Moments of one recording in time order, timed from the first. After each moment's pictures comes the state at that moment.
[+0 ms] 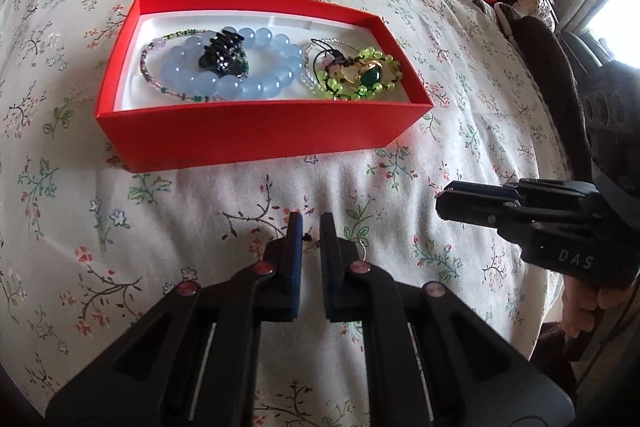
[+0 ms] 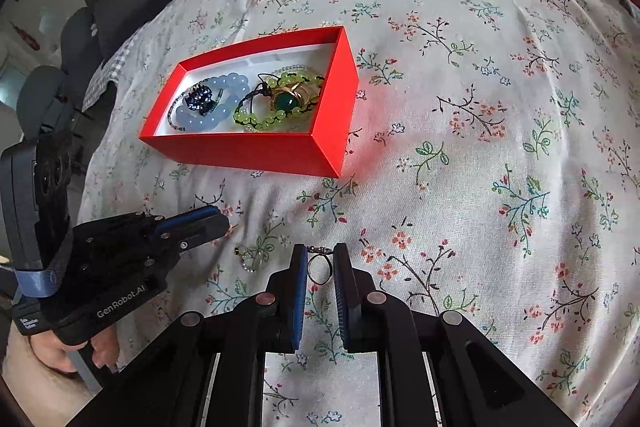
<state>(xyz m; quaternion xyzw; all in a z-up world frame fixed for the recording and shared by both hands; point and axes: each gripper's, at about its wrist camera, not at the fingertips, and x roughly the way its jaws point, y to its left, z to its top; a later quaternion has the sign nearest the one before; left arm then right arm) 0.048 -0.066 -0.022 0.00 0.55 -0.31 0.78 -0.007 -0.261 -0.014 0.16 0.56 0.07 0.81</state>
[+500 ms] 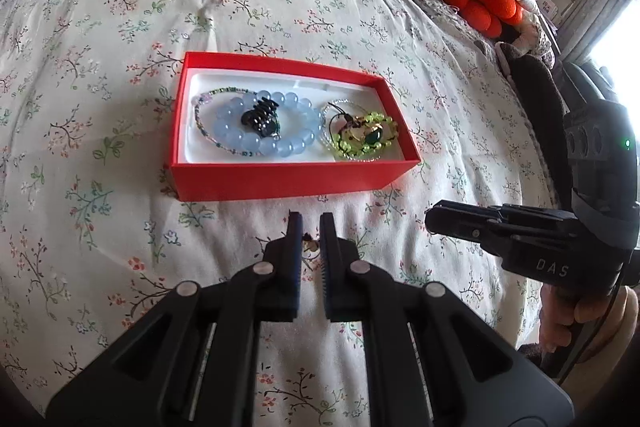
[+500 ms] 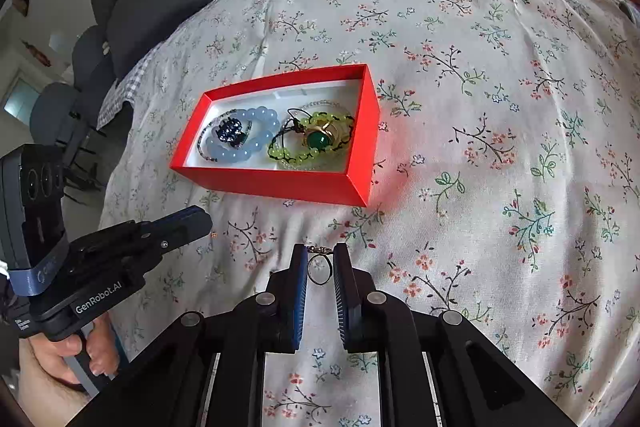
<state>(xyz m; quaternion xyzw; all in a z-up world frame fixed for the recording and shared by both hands) 0.059 -0.044 0.017 -0.04 0.52 -0.29 0.80 -0.004 -0.257 0.010 0.18 0.53 0.08 0.82</state>
